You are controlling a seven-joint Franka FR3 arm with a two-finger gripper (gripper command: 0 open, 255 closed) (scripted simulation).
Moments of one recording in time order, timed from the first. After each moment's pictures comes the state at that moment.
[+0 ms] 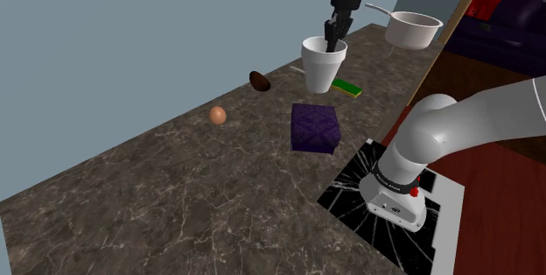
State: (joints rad) arm -0.07 -0.75 -0.02 -2.32 0.08 1.56 -0.08
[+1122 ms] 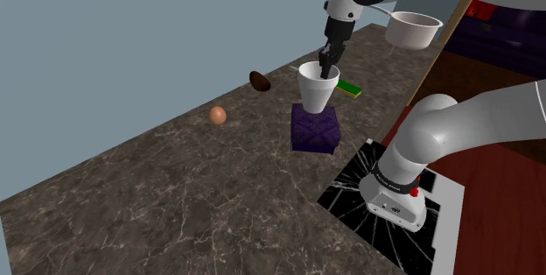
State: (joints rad) arm -0.07 -0.78 -0.02 -2.54 0.08 1.75 -0.10
